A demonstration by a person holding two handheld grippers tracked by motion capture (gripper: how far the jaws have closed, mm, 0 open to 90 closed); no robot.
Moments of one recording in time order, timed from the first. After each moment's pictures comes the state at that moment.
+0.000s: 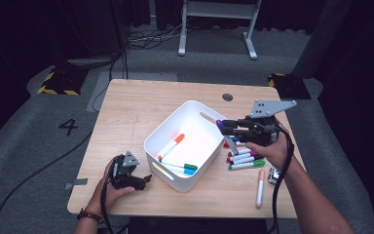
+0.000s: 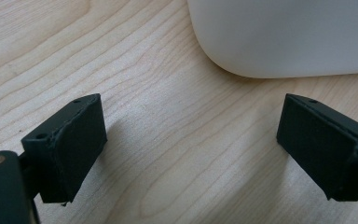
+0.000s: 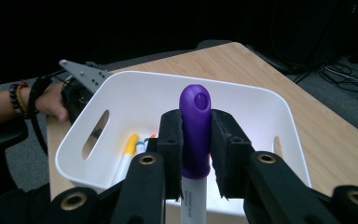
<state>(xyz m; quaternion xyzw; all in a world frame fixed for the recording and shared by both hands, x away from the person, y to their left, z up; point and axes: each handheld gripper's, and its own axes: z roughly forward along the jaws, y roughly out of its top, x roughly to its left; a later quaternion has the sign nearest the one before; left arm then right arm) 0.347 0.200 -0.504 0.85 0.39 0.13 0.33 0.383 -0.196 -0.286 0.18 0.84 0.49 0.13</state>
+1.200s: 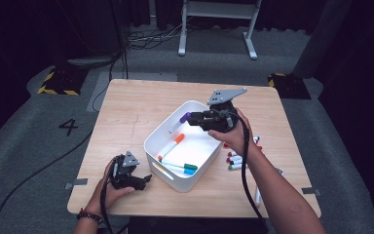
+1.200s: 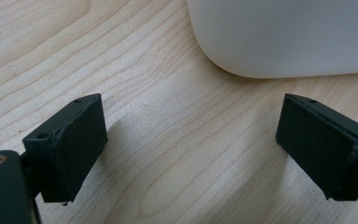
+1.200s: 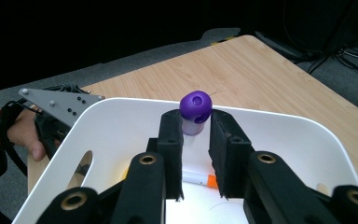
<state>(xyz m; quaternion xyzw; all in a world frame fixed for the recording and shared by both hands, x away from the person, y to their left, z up) 0.347 0.201 -0.504 0.85 0.39 0.13 0.33 0.429 -0.113 -0.306 0.20 0.85 0.47 0.10</state>
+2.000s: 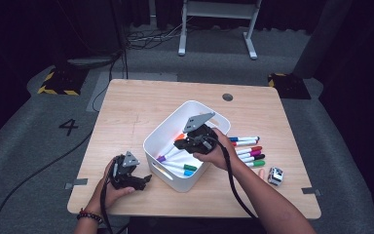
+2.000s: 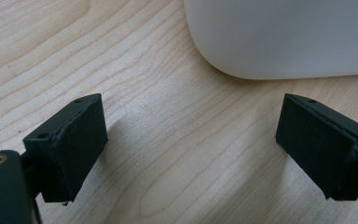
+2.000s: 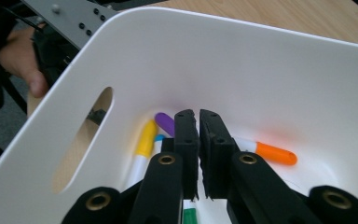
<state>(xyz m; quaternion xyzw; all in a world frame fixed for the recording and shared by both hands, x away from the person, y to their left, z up) 0.347 0.200 -0.504 0.85 0.39 0.14 0.33 0.408 -0.070 -0.367 0.14 0.91 0.39 0.08</state>
